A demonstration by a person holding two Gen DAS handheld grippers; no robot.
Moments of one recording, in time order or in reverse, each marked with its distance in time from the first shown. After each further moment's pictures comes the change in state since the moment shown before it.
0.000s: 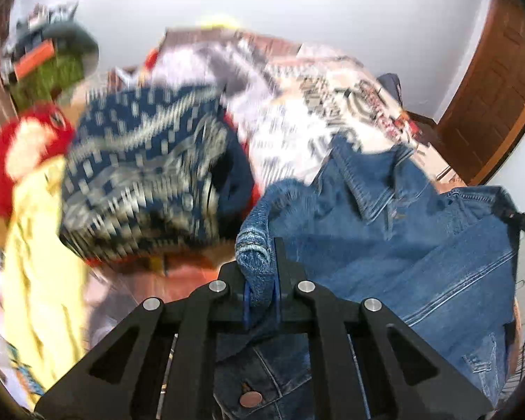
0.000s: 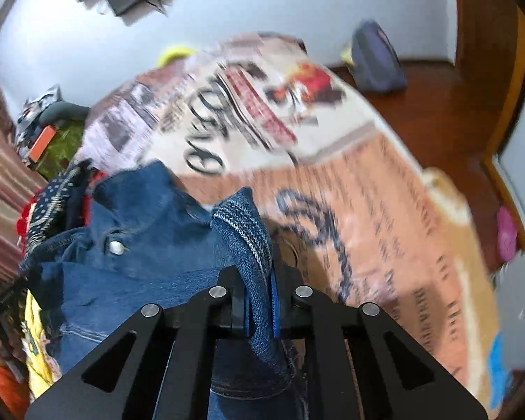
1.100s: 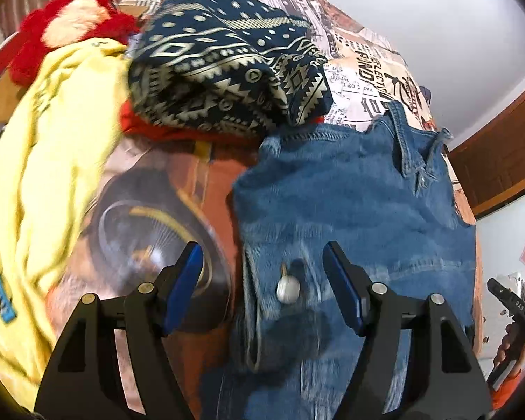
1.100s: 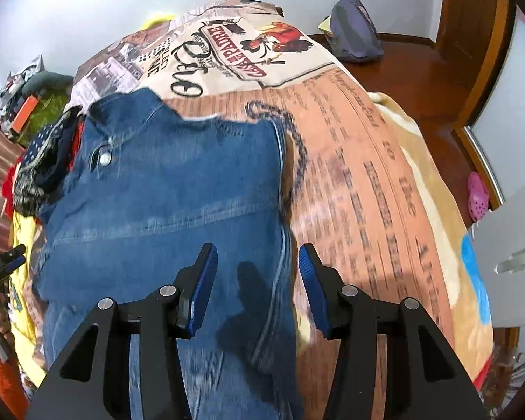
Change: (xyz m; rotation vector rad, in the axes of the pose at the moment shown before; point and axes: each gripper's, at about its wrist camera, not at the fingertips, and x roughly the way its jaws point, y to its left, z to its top) left arm 0.003 0.070 -0.084 -0.330 0.195 -0.063; right arm -0.016 -0.021 -0.075 0.048 0.181 -0.089
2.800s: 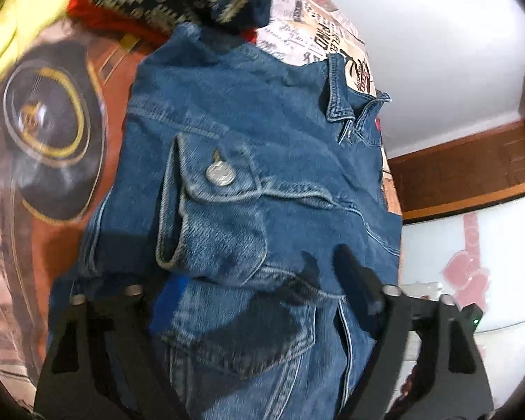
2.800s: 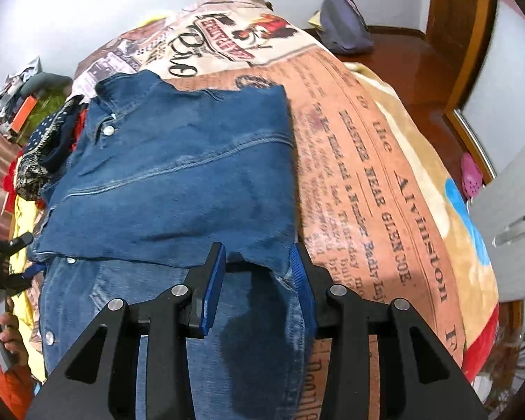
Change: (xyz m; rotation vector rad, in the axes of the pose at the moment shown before) left arm 0.018 -0.050 -0.065 -0.186 0.107 -0.310; right arm -0.022 -0.004 -0.061 0.035 0.012 -0.010
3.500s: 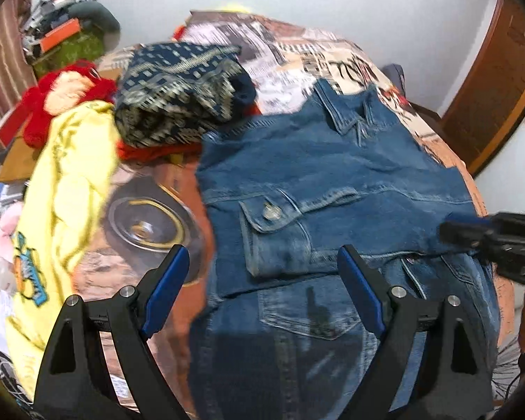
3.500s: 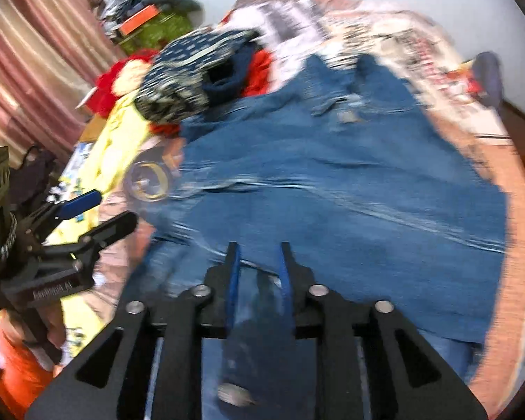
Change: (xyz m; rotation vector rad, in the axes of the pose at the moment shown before) left arm -0.055 -0.043 -0.029 0.451 -0.189 0.390; right arm 0.001 0.189 0.001 -0.460 0.036 0.185
